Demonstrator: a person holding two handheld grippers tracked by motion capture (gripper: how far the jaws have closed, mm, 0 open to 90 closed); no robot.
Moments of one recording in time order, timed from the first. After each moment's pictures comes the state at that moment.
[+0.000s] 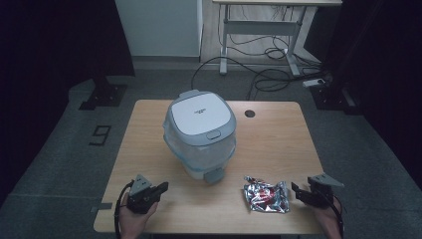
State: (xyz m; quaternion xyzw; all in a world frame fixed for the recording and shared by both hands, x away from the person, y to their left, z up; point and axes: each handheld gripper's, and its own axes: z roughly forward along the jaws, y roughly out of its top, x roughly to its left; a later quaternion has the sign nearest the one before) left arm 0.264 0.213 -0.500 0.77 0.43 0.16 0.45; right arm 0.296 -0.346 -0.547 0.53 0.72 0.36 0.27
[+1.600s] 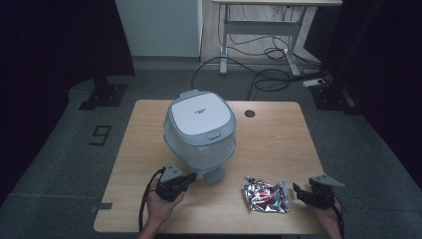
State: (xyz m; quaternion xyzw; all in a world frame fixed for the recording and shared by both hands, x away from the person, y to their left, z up) left arm 0.299 0.140 -0.483 0.79 0.36 0.14 0.47; right arm 0.296 -0.350 -0.550 0.55 0.71 0.35 0.27
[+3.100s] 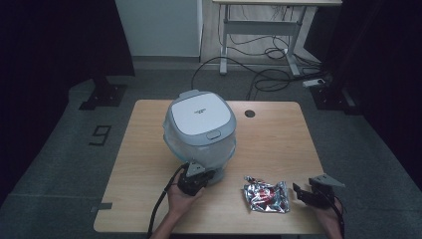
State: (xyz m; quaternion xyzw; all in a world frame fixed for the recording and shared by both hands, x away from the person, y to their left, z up) left arm 0.323 0.082 -0.502 0.81 0.34 0.14 0.45; right arm 0.296 -0.351 -0.551 0.54 0.72 0.35 0.26
